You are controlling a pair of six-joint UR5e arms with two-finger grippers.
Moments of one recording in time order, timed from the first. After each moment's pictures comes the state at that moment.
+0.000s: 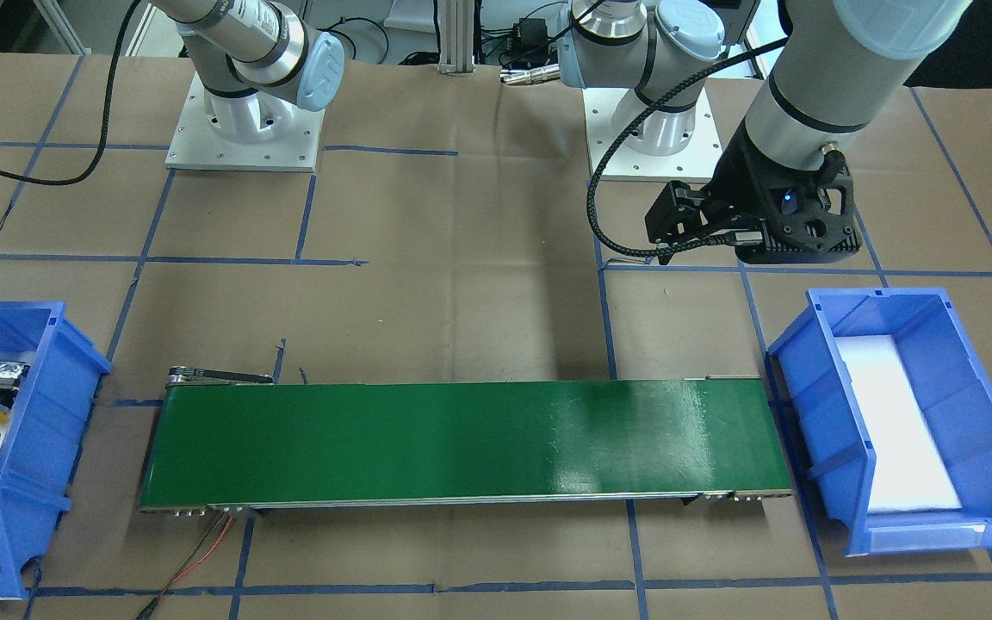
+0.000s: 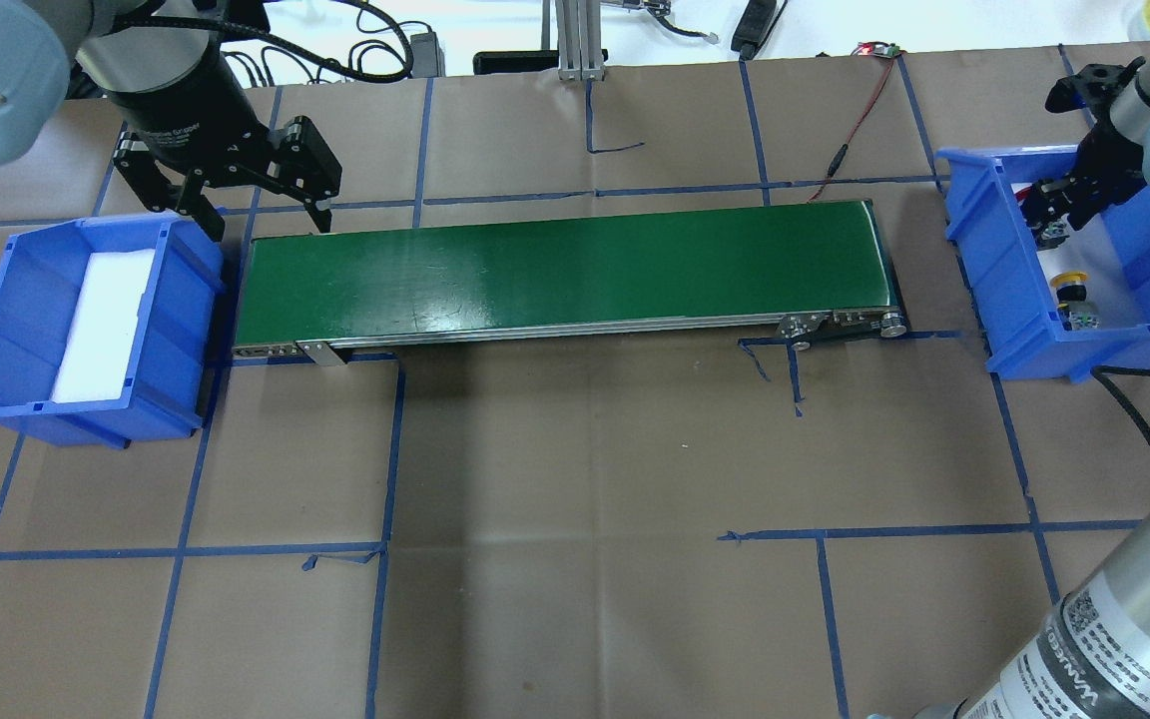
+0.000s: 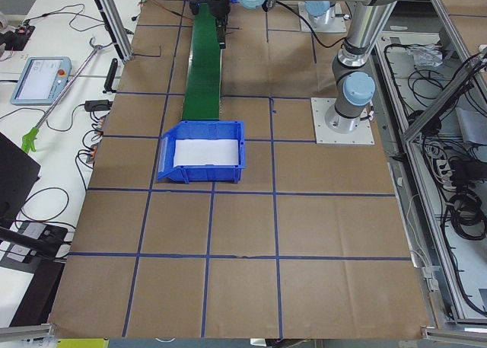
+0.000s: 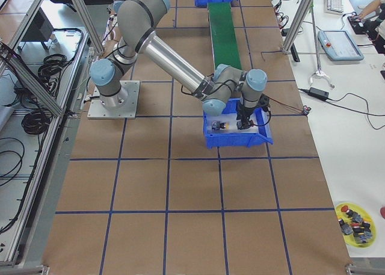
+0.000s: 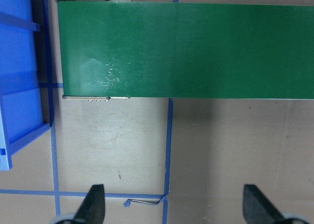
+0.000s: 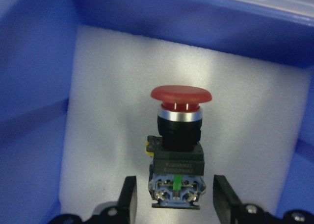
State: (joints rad) left arm -1.54 -1.67 -1.48 -1.62 1.57 -0.01; right arm 1.10 -1.00 1.49 -2.08 -1.57 -0.68
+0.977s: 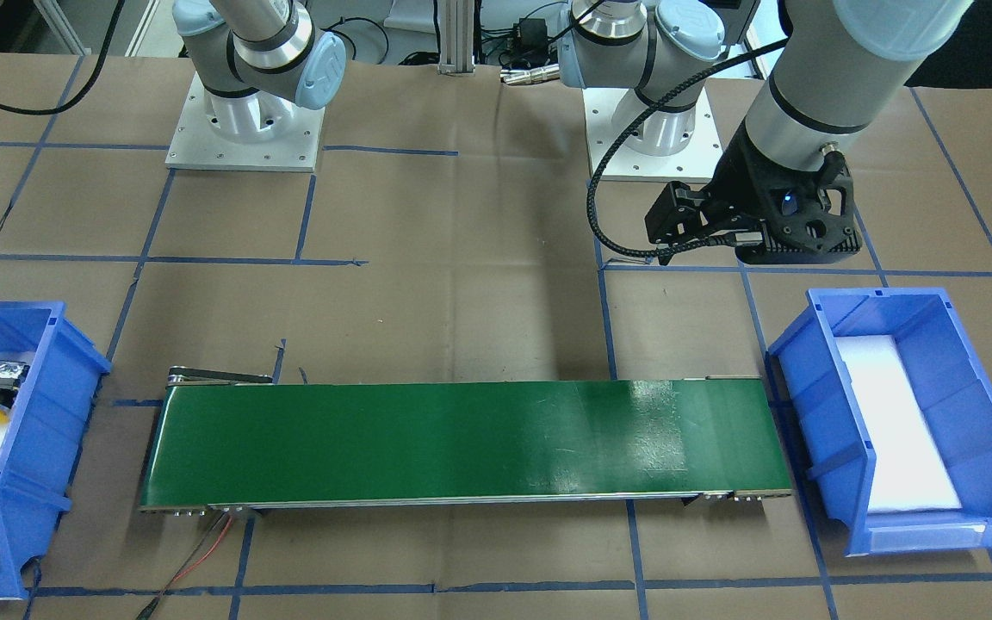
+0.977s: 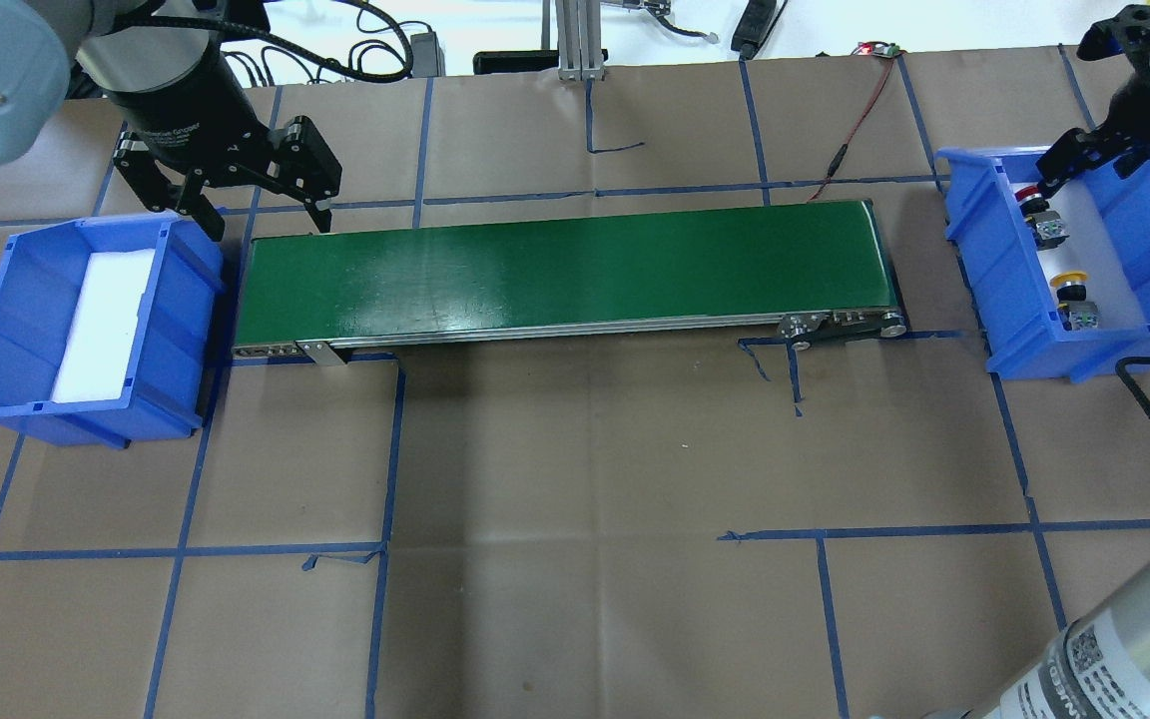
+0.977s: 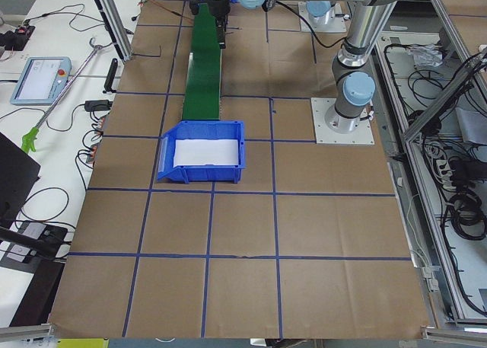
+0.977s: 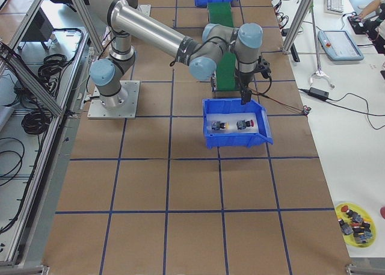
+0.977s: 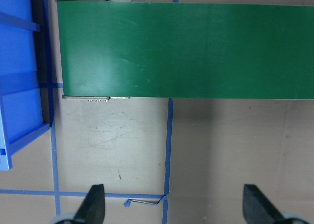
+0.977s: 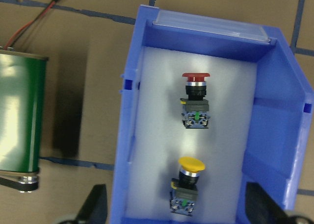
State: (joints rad) left arm -1.54 -1.67 -1.48 -1.62 1.57 -0.01; right arm 1.16 -1.31 1.48 -1.82 -1.57 -0.53
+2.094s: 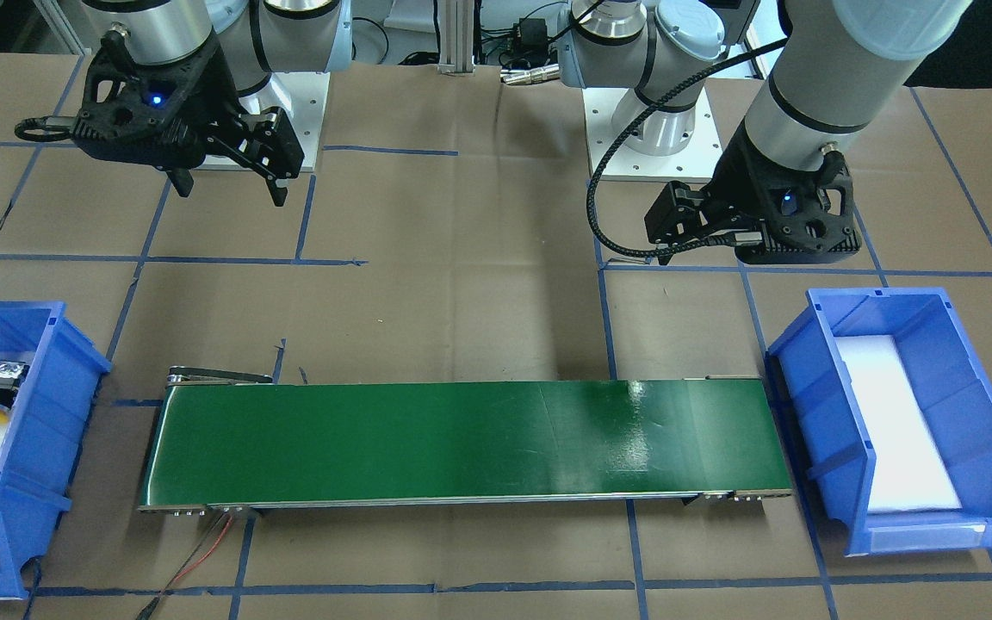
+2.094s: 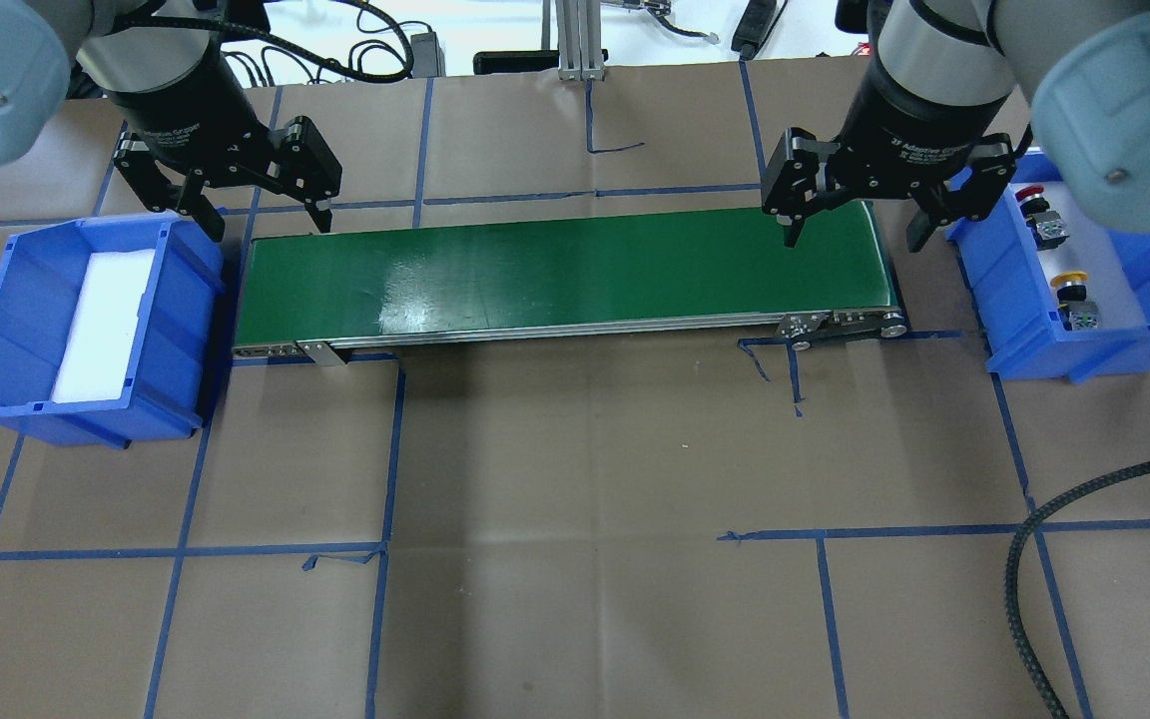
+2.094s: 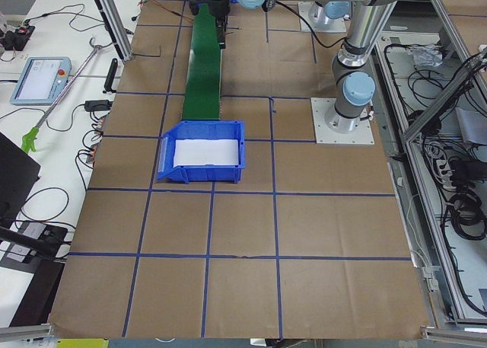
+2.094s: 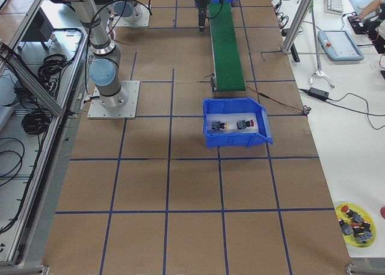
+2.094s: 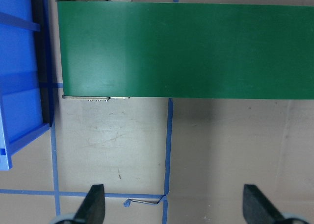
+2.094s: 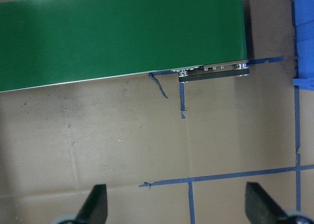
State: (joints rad) left arm -1.54 -1.67 -1.48 -1.62 1.57 -0.01; right arm 1.65 -1.61 1.58 -1.56 -1.57 0.18
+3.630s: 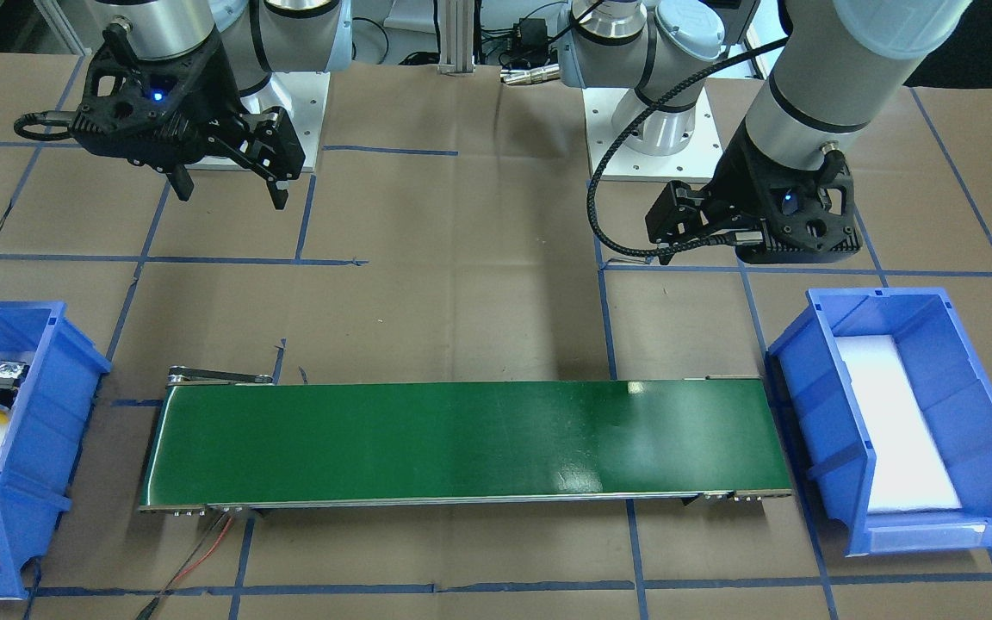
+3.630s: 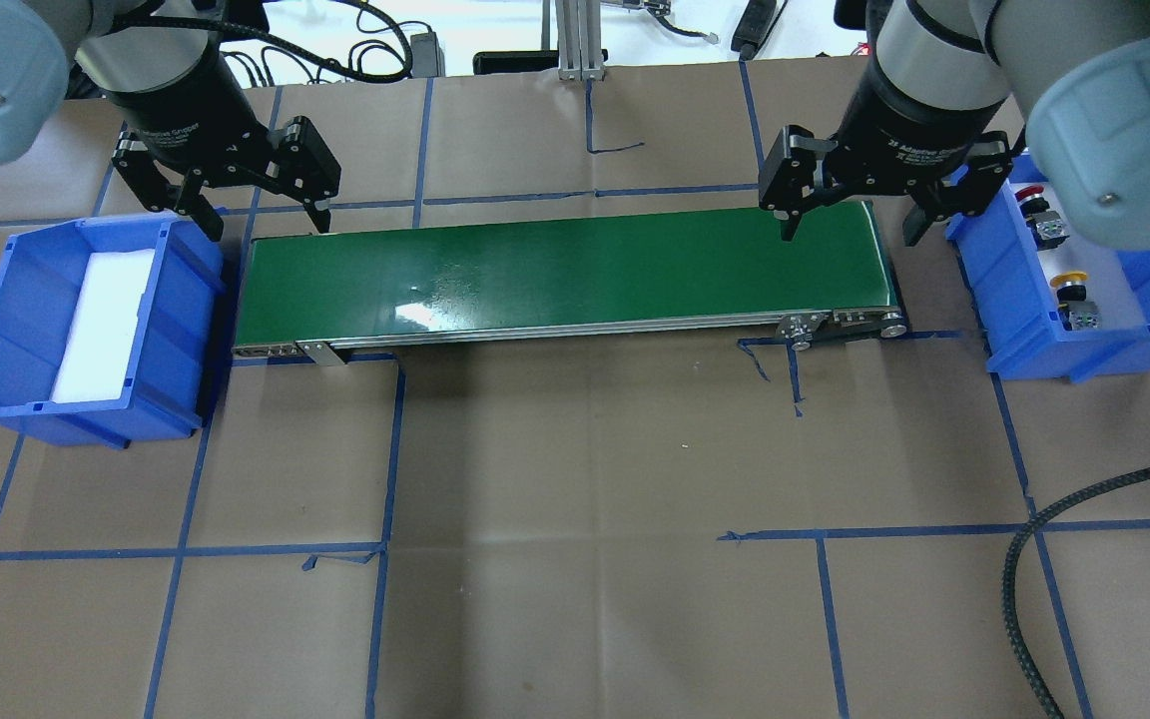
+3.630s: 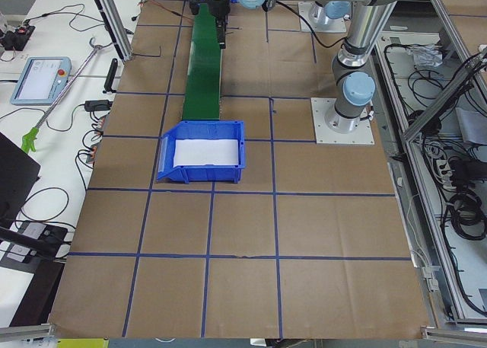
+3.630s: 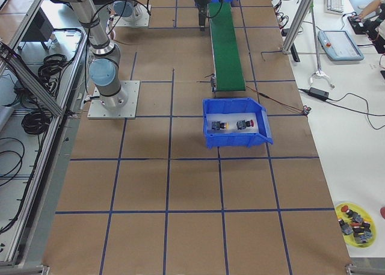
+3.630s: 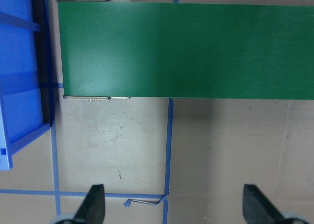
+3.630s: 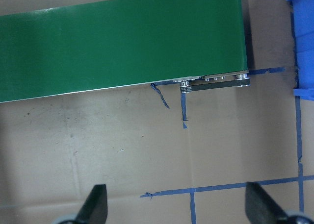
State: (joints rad) left arm -1.54 -1.67 -1.48 -1.62 1.57 -0.01; right arm 1.65 -1.62 1.59 -1.61 -1.57 0.18
